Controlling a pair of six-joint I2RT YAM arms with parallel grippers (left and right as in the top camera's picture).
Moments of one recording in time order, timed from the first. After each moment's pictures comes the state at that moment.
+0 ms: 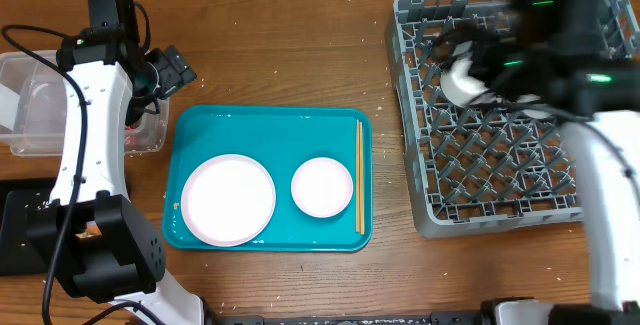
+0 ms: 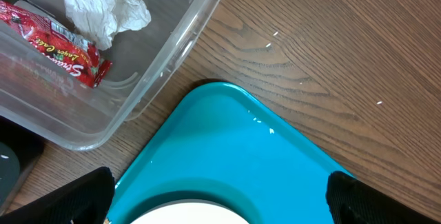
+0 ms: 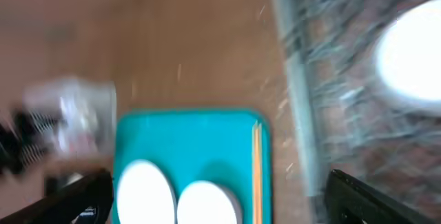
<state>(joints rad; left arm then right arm) 0.17 1.84 1.69 -1.09 0.00 -0.50 0.15 1.53 1.62 -1.00 -0.37 0.43</state>
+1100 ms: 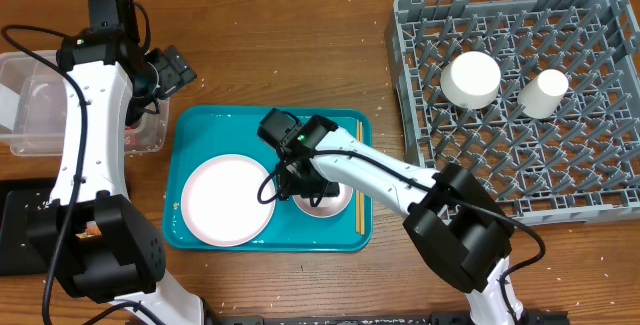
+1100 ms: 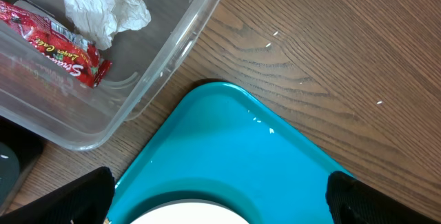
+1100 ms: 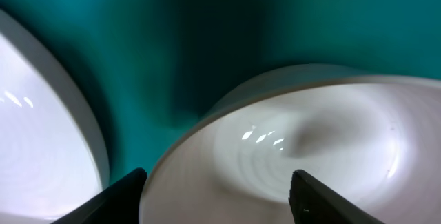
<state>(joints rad) 0.17 1.84 1.69 -1.09 0.00 -0.50 0.87 2.11 1.59 -0.97 -0.10 0.77</state>
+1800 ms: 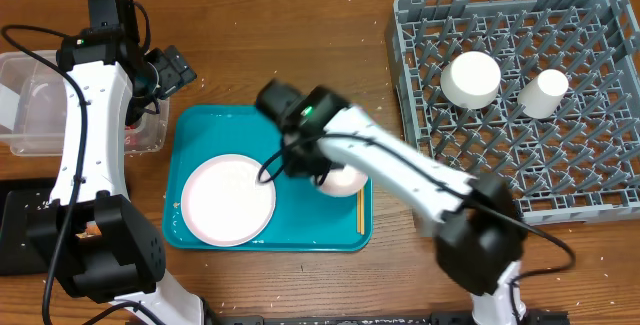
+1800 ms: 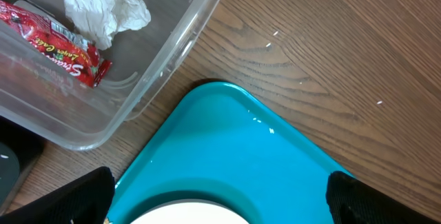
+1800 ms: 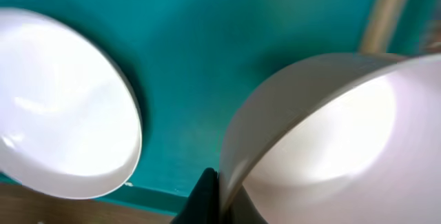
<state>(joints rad) 0.17 1.84 1.69 -1.09 0.00 -0.50 0.80 2.02 1.84 -1.26 -0.02 0.71</state>
